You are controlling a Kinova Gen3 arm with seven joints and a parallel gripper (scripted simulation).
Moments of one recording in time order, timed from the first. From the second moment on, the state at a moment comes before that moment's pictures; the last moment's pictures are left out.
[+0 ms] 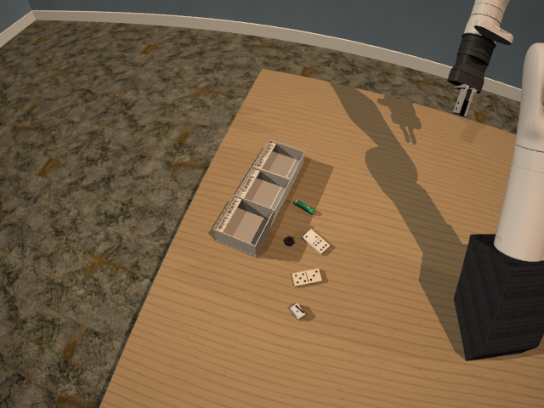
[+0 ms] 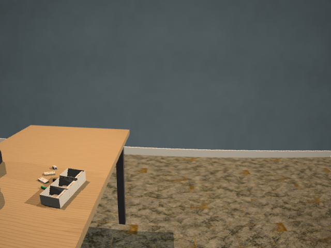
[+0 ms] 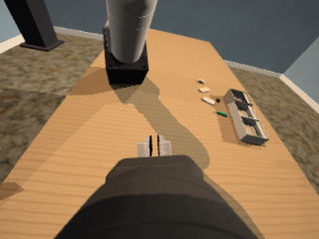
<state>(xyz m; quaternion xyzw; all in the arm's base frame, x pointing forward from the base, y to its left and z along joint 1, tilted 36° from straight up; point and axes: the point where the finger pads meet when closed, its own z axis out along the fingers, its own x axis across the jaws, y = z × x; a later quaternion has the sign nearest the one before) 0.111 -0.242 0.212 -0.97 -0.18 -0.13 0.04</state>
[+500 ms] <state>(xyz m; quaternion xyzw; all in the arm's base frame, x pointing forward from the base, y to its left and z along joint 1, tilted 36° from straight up) 0.150 -0.208 0.189 -0.96 -0.27 -0.04 0.08</state>
